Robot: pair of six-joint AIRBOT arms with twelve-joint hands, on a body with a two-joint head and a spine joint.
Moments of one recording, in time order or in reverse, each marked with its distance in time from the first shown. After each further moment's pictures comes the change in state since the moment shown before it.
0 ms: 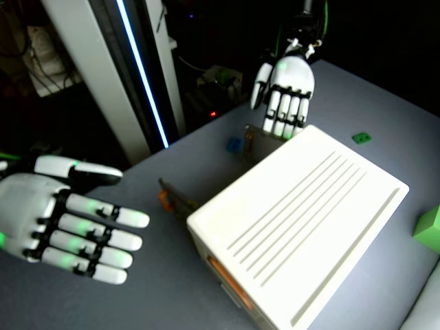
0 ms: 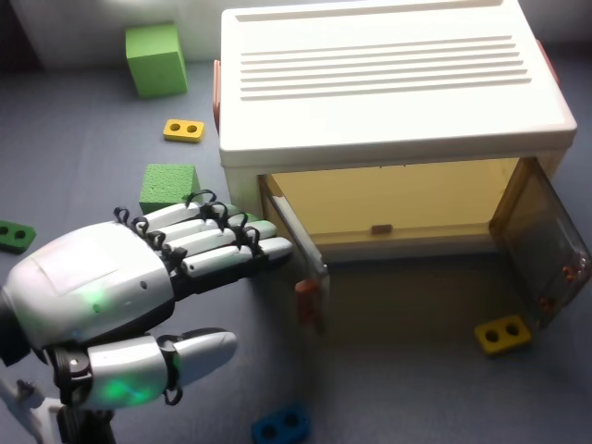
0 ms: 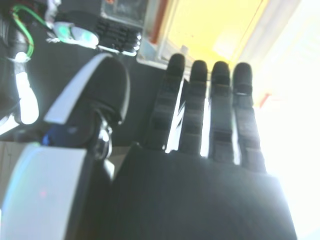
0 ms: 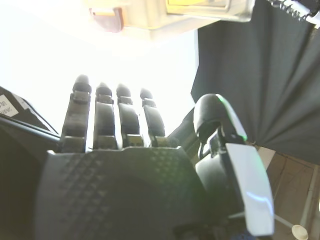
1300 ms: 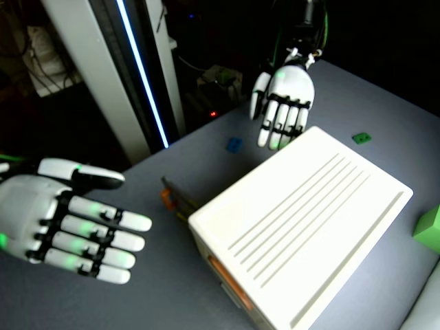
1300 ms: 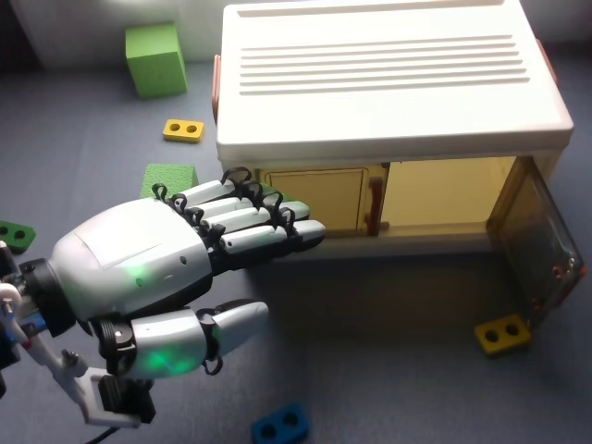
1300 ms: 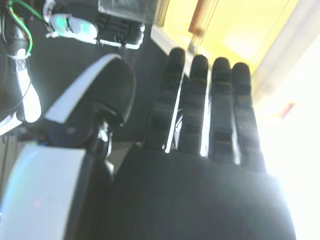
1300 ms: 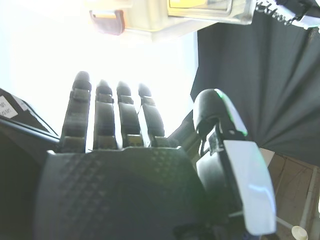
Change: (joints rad) left arm -0.093 -0.074 0.060 0.022 0.043 0.004; right arm 0.000 -0.006 0.005 0.000 -0.005 0.001
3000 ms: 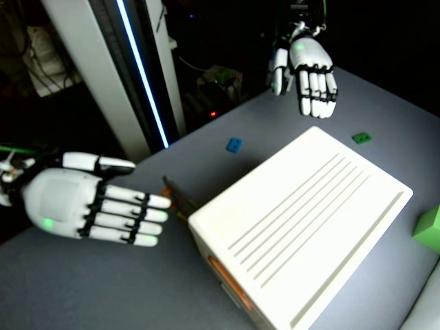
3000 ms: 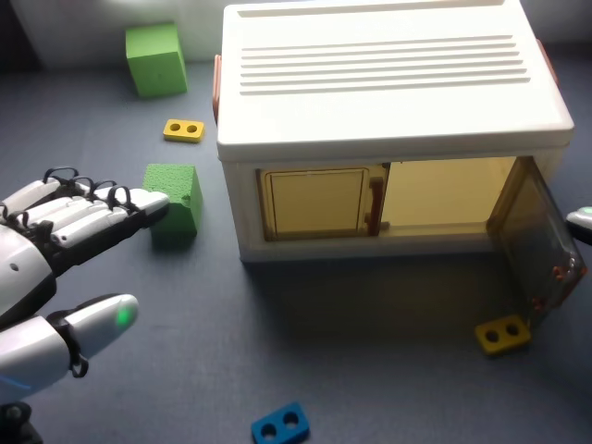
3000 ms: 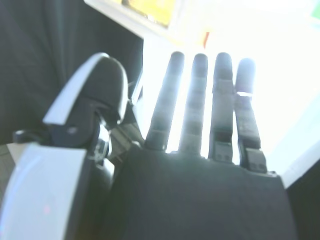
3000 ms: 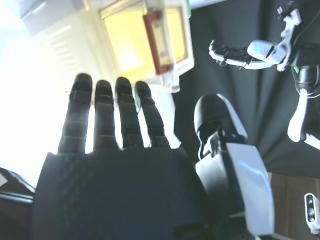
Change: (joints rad) left arm 0.370 0.193 -0.190 -0.396 -0.363 0.152; right arm 0.027 -0.019 -0.022 -0.248 -0.206 0.032
